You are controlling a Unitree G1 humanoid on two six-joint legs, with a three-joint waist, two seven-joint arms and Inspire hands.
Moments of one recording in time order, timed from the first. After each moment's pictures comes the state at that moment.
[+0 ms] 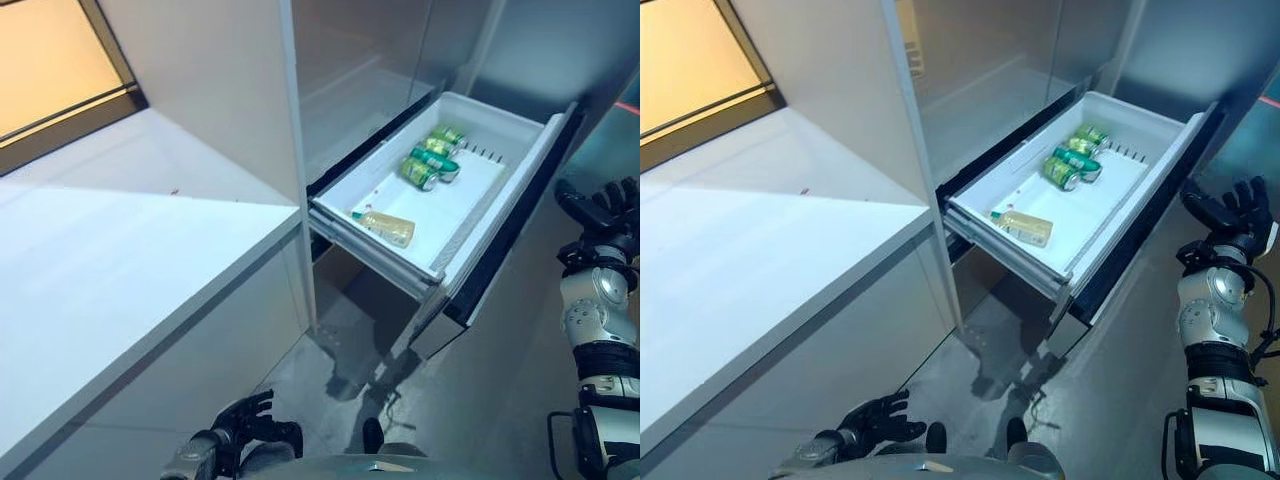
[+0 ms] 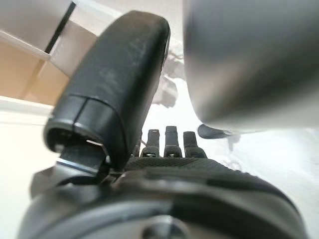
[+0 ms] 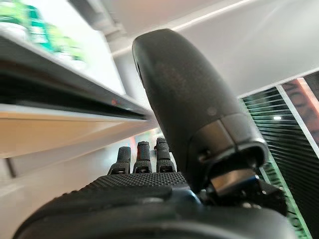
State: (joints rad) left arm -0.08 0.28 -0.36 1.07 -0.37 -0.09 -0.21; right arm -0.46 -0.64 -0.20 0.61 0.87 -0.22 -0.37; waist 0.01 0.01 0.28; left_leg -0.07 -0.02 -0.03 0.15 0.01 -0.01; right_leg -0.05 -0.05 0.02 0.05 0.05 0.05
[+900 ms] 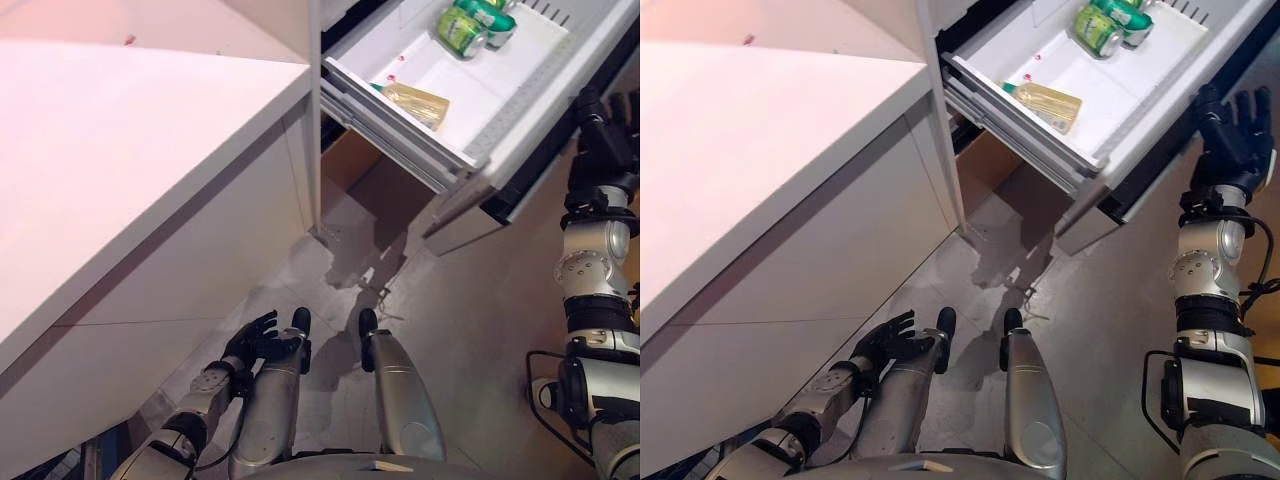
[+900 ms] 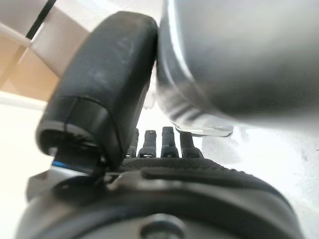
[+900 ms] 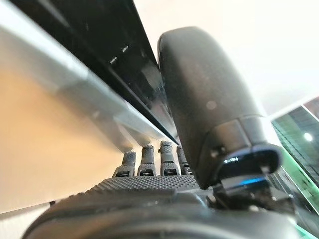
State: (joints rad) left arm -0.20 0.29 -0.34 1.00 -0.47 -0.13 -0.14; right arm -0.64 -0.63 -0.19 0.62 1.04 -0.20 0.05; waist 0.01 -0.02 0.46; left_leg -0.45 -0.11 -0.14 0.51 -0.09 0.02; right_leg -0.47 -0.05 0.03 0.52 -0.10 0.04
